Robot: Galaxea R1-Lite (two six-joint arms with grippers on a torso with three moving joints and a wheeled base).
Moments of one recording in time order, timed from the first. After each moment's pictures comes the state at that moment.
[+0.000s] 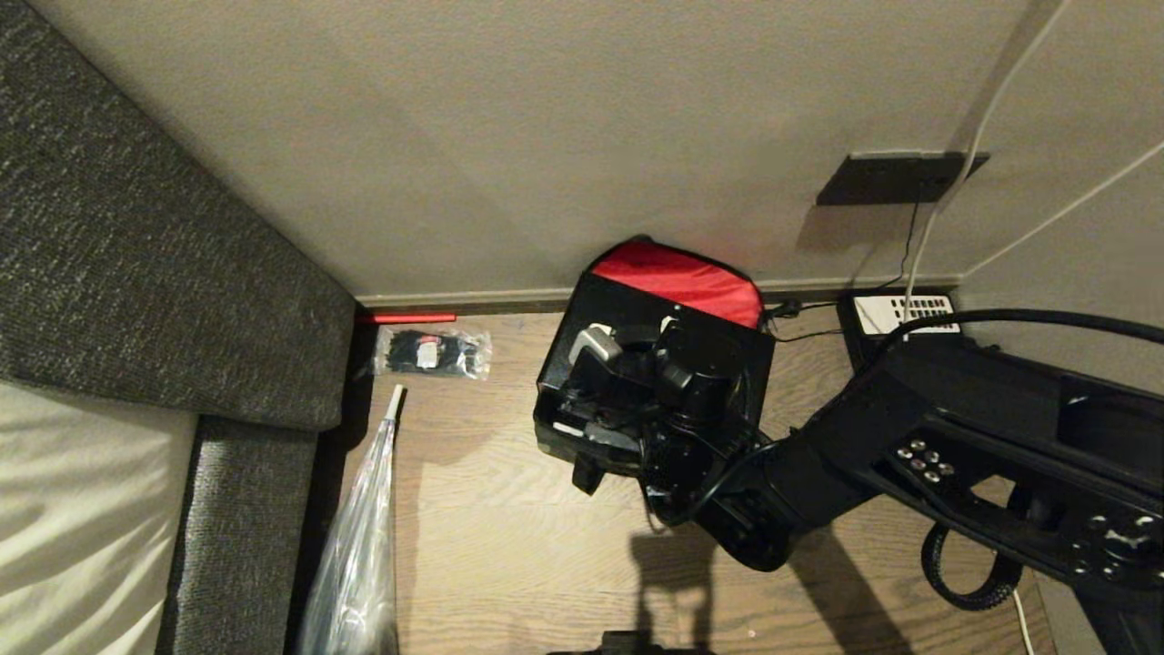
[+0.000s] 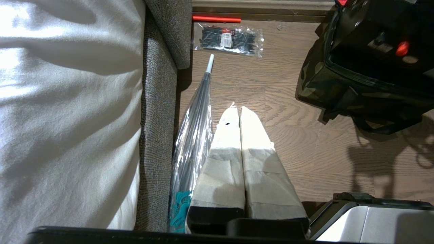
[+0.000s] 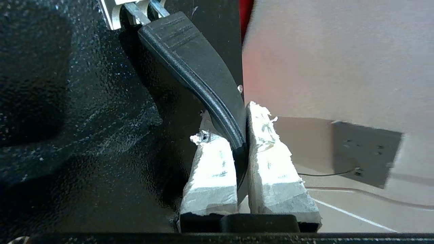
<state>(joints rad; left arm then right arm) 0.00 0.00 0.00 0.00 0.01 -0.01 0.79 2.30 -1.21 -1.31 -0.85 -1.33</state>
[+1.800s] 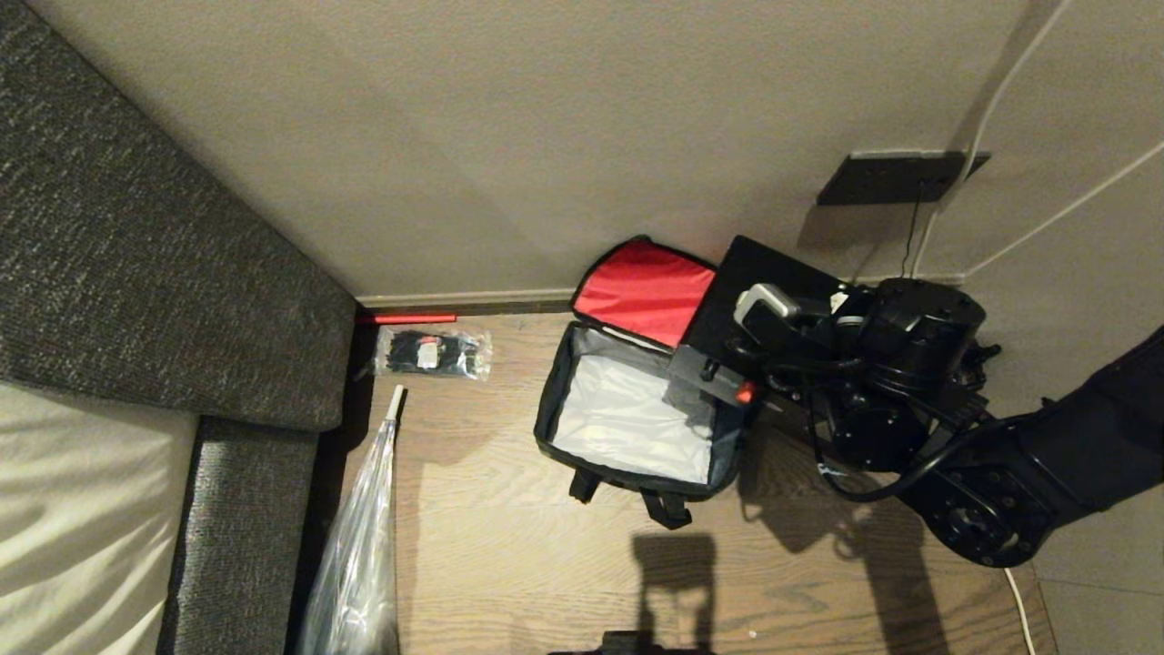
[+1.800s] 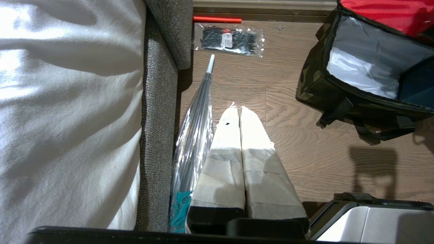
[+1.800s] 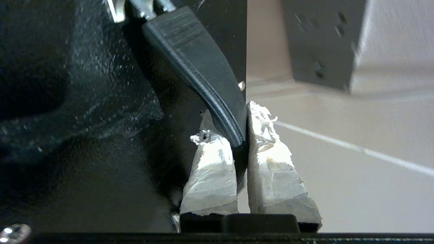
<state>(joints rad) 0.00 0.00 0.00 0.00 0.01 -0.01 0.54 1.91 -0.78 -1.29 -0.86 -1.27</state>
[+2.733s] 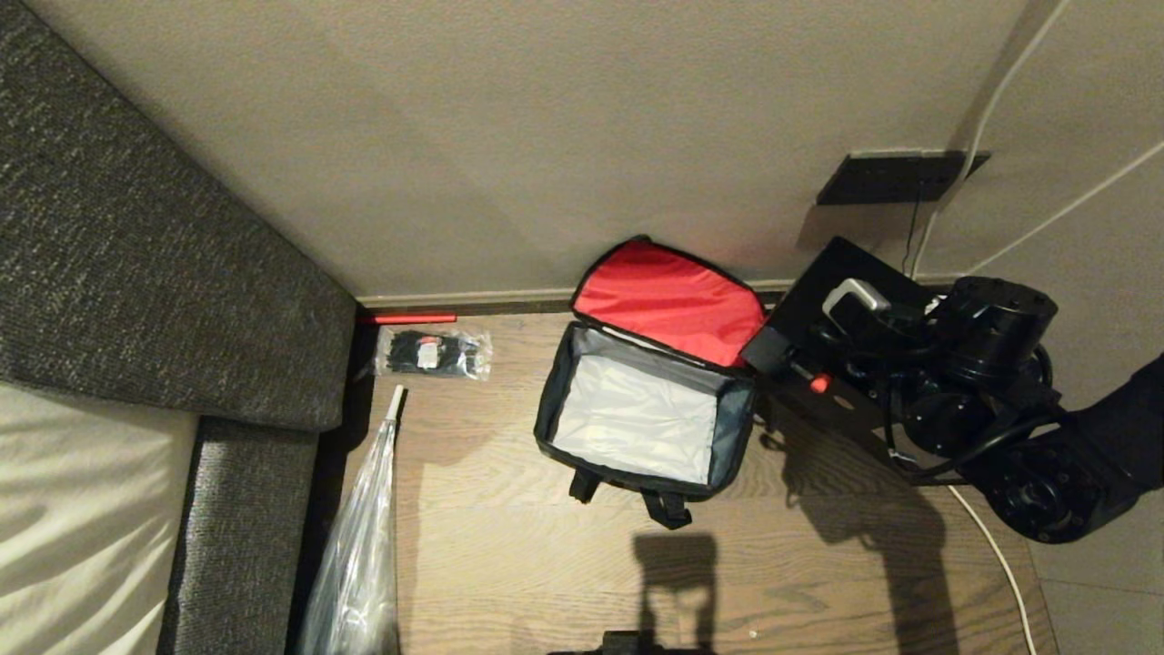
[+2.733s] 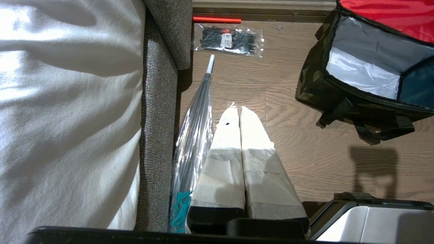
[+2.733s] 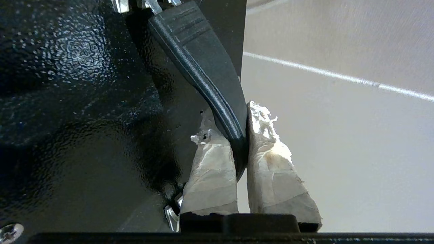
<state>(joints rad) 0.00 0.00 0.00 0.00 0.01 -0.01 0.30 1.89 -0.71 -1.29 -0.85 -1.21</state>
